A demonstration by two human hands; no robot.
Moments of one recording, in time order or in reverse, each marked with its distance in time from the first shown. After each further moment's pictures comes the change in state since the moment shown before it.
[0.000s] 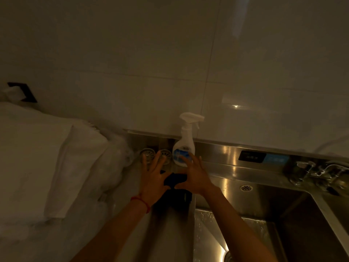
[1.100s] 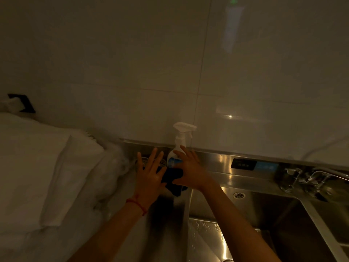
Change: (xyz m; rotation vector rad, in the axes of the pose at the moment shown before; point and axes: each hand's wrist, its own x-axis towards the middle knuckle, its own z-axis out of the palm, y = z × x) left_hand 0.011 0.013 -0.037 0.099 0.224 -0.038; right_hand -0.009 -0.029 -0.070 -0.126 0.093 -0.197
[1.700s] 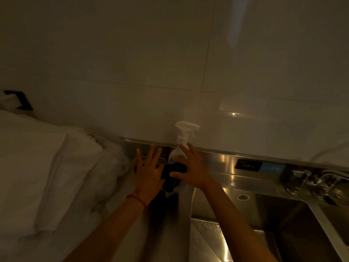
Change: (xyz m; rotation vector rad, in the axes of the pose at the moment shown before) left_hand 0.019 -0.011 0.012 0.049 -0.141 -0.055; right_hand 0.017 0.019 0.019 0.211 0.137 0.095
